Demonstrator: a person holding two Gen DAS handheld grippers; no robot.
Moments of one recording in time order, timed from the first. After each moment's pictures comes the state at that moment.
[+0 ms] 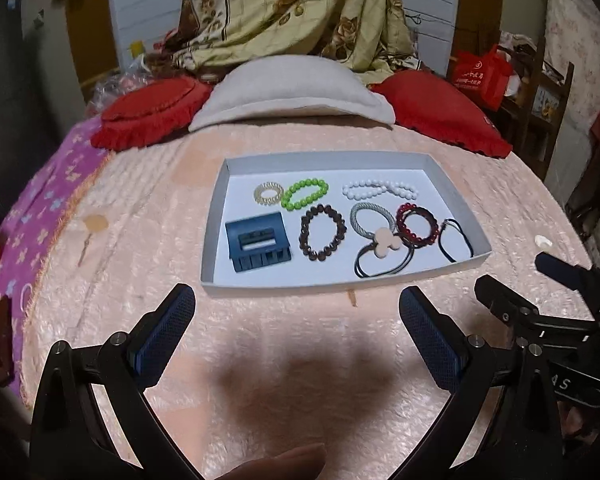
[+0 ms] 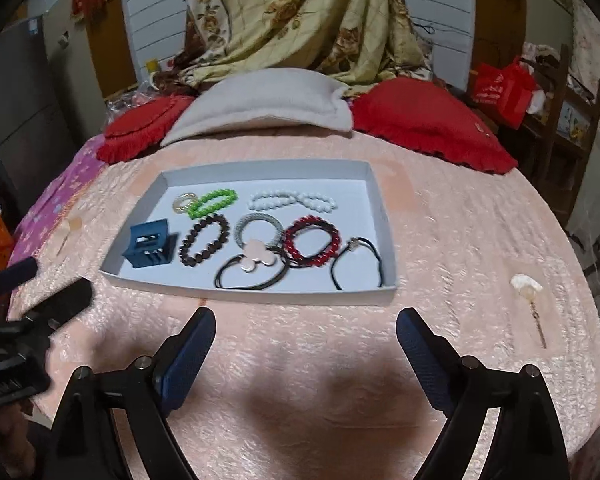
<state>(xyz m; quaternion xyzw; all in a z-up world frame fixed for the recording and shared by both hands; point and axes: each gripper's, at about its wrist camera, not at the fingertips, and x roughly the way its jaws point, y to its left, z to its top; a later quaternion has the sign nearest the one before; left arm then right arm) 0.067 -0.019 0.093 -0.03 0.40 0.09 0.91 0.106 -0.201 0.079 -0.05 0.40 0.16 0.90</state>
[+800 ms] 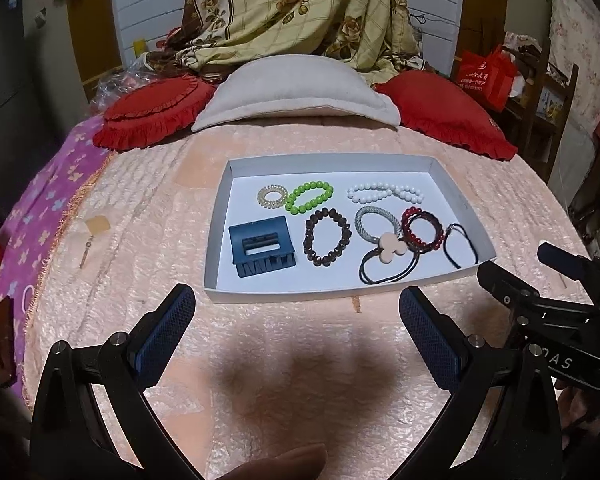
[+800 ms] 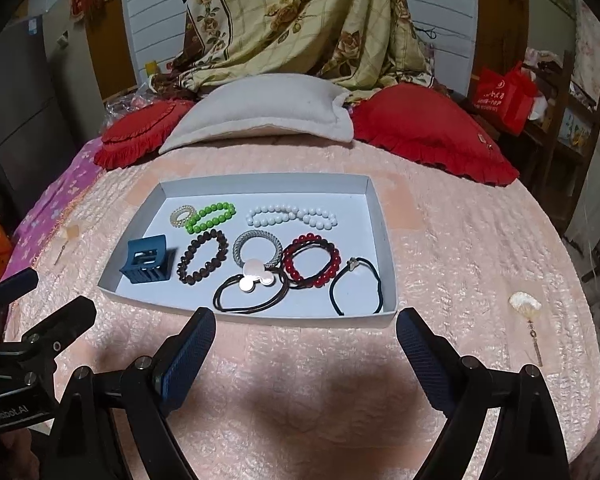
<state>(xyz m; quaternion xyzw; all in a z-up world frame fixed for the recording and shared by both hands) 0.072 -0.016 0.092 -0.04 0.40 0.09 0.91 0.123 -0.197 0.081 -0.06 0.40 0.15 0.90</state>
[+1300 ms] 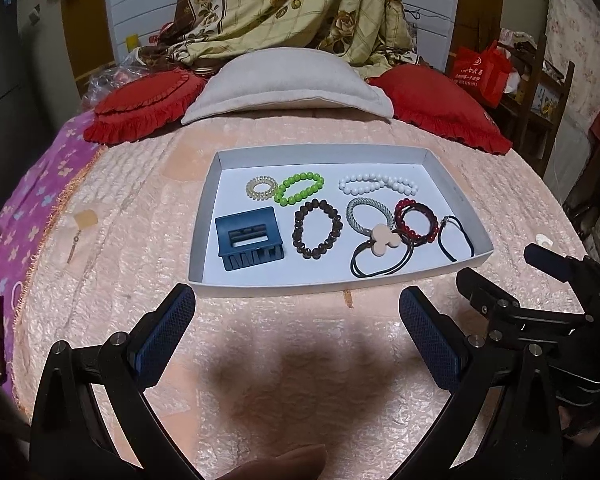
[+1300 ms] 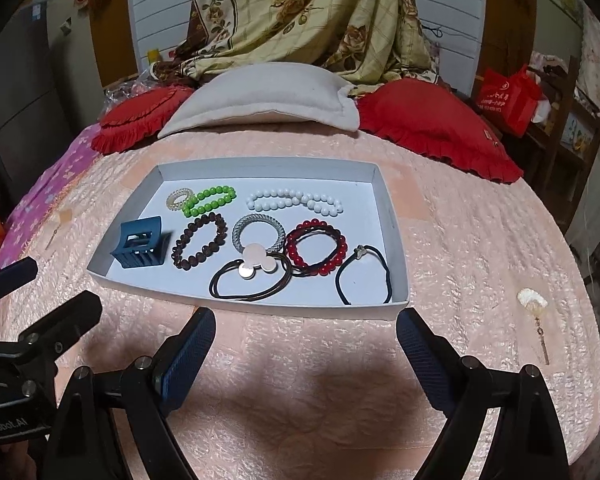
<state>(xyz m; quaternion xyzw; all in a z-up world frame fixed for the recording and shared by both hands) 0.076 -0.019 0.085 -0.04 0.41 0.07 0.91 0.122 -0.187 0.070 -0.08 0.41 0.16 0.90</state>
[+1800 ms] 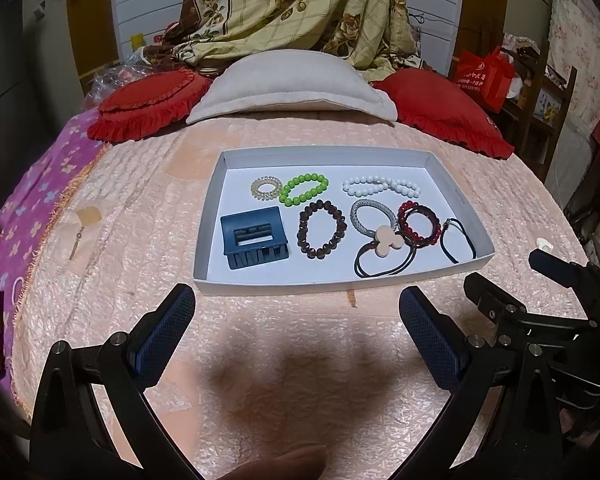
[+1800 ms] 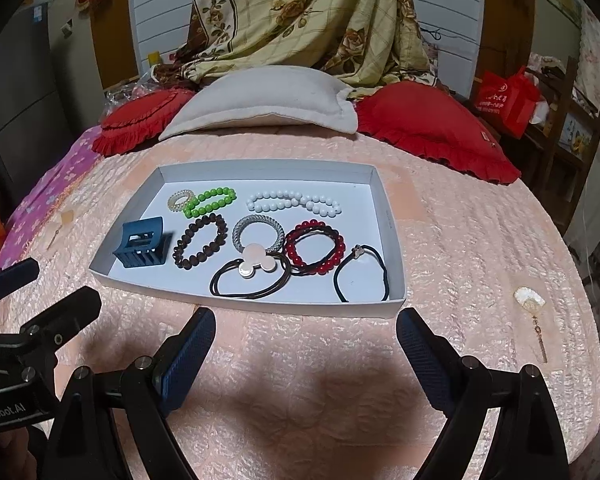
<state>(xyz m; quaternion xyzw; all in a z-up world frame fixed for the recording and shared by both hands) 0.072 -0.016 0.085 -0.05 0.41 0.08 0.91 0.117 -0.190 0.070 -0.08 0.40 0.16 0.90</state>
